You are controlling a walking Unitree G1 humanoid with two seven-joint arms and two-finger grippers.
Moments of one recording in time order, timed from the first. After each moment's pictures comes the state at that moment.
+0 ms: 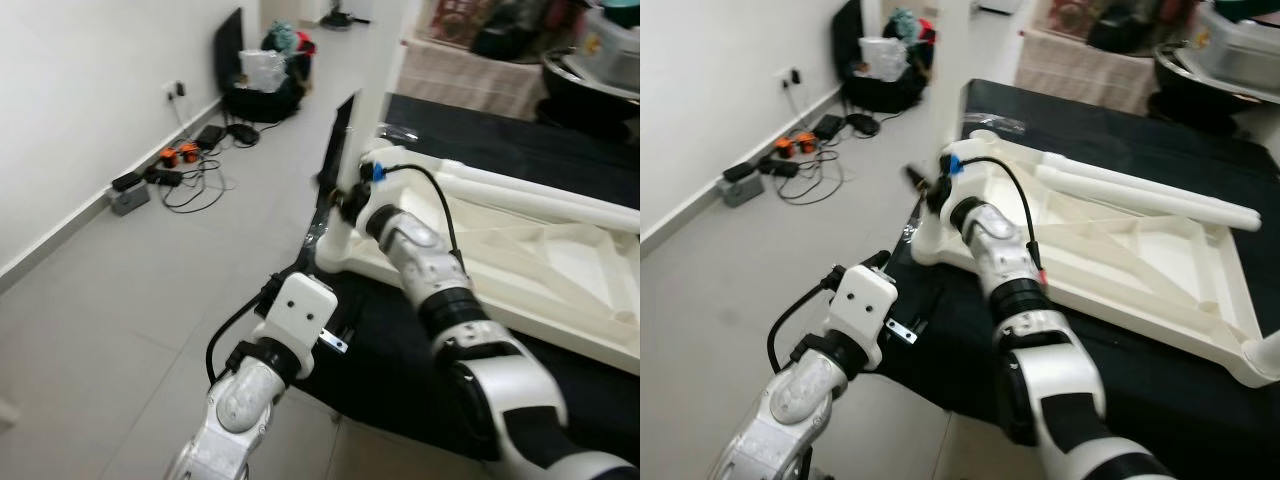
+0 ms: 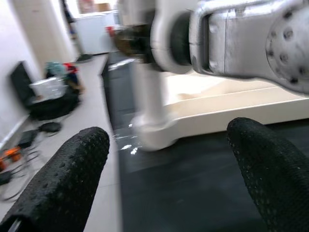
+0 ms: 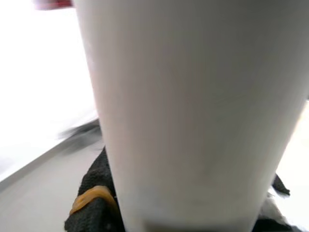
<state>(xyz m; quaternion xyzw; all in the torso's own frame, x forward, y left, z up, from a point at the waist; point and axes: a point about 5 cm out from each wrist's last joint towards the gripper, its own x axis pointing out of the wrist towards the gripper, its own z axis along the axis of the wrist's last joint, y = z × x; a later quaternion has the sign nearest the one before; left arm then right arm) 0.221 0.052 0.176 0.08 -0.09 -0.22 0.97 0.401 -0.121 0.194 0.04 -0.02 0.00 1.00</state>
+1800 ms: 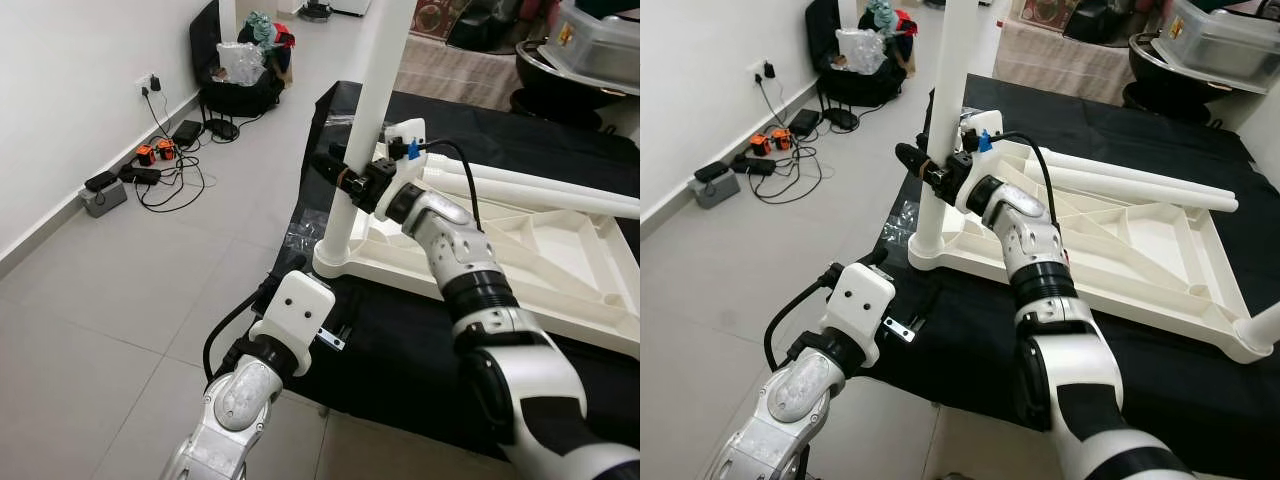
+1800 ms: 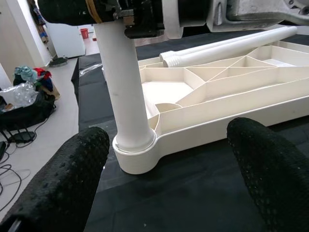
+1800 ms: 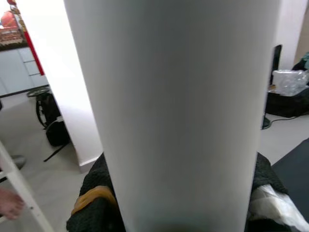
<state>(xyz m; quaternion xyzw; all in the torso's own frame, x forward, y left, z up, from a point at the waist) 0.222 0.052 0.176 0.08 -0.09 -0.22 0.97 0.398 -0.104 0.231 0.07 -0.06 0.38 0.92</state>
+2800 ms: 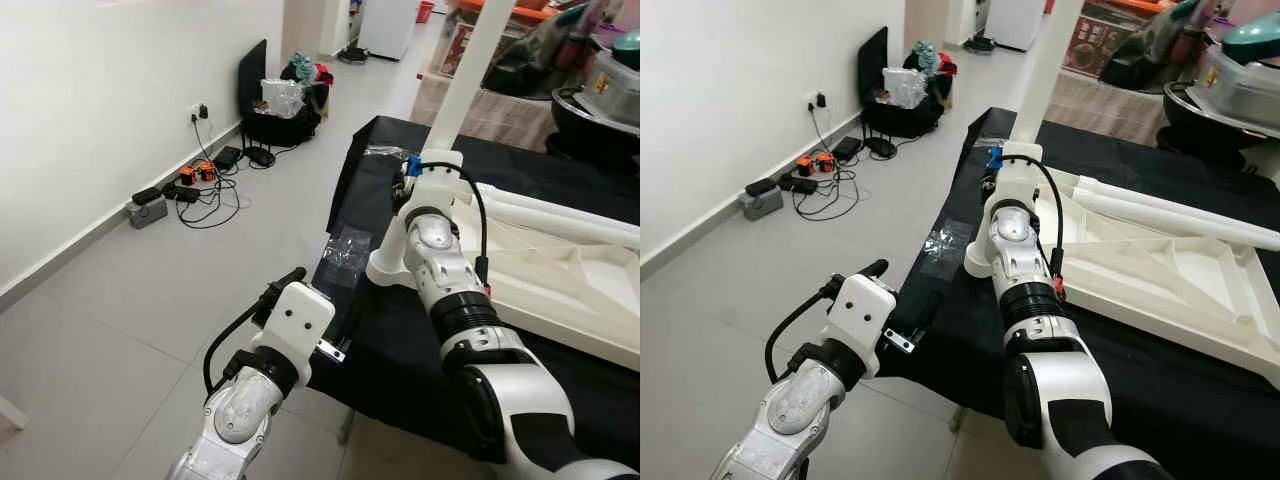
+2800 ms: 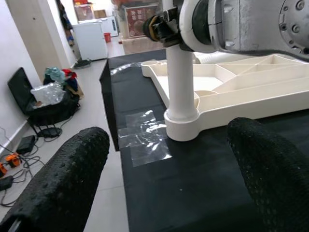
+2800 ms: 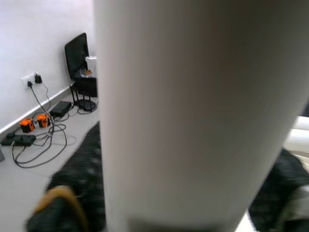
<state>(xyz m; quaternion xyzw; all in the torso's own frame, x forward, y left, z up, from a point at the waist) 0.222 0.052 0.175 0.08 -0.09 -0.23 0.97 0.407 -0.145 0.205 -0.01 -0.01 -0.09 1.00</state>
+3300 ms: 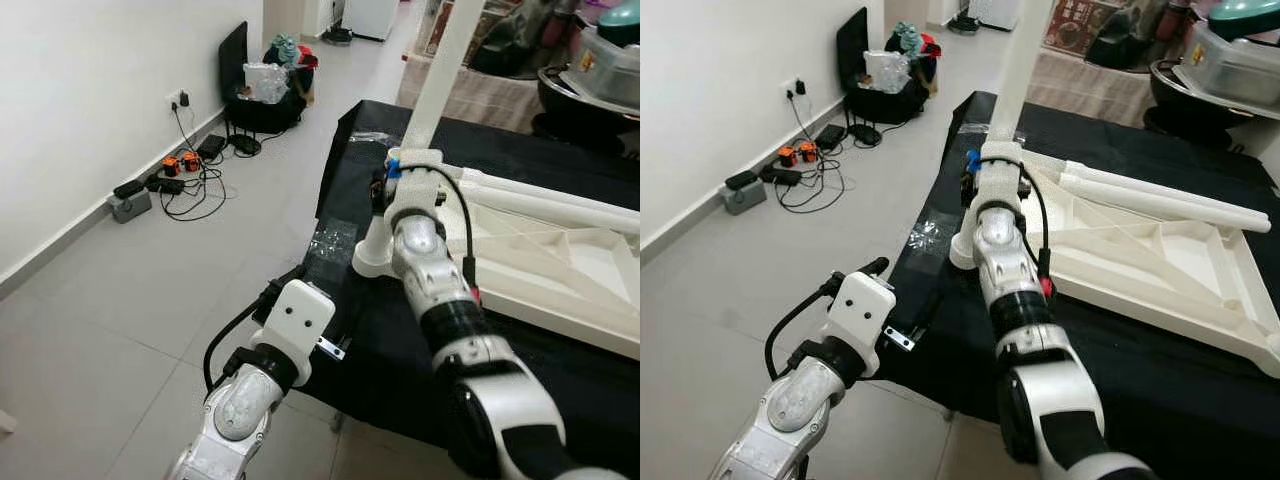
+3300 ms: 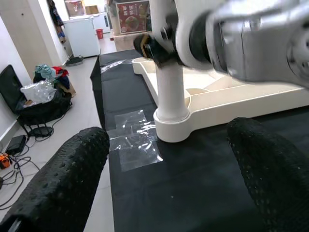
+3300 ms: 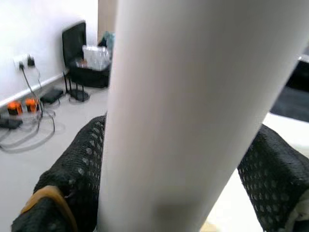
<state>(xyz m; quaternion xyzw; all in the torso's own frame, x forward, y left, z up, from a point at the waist) 0.222 0.052 0.176 0.08 -0.09 -0.22 0.97 0.395 -0.131 0.190 -0.07 -0.01 -0.08 0.99</state>
